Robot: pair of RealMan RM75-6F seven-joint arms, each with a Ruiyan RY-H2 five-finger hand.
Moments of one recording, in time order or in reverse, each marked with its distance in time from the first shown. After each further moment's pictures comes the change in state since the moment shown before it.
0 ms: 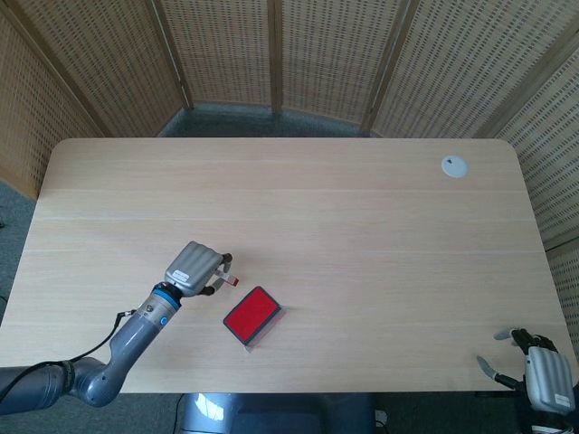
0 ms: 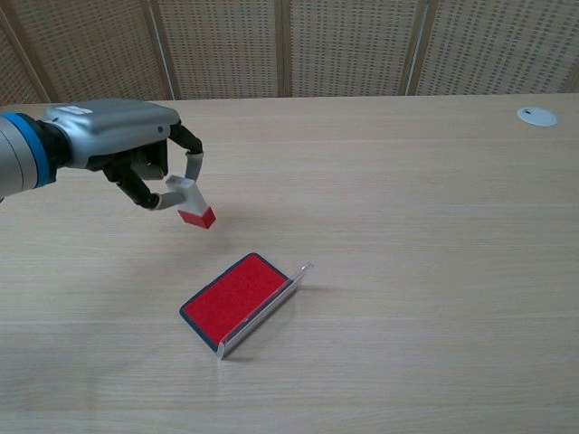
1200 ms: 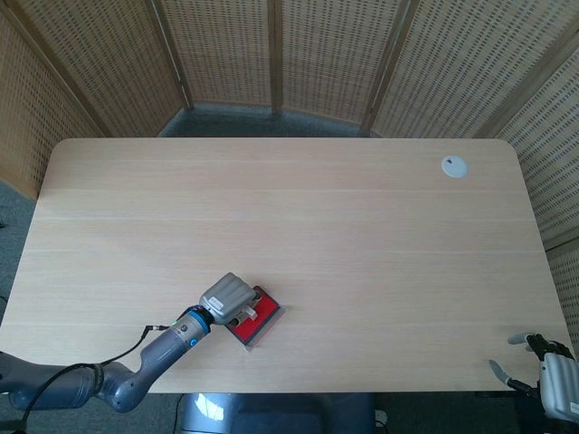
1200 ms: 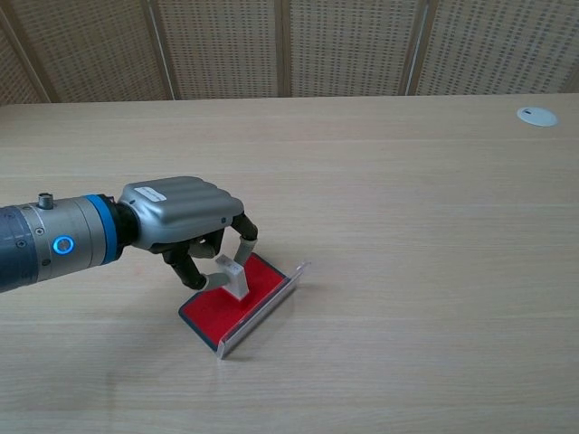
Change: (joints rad) left arm -0.057 -0.166 0.057 0.104 -0.005 -0.127 0.083; right arm -0.028 0.016 0.004 0.013 0.011 0.023 0.033
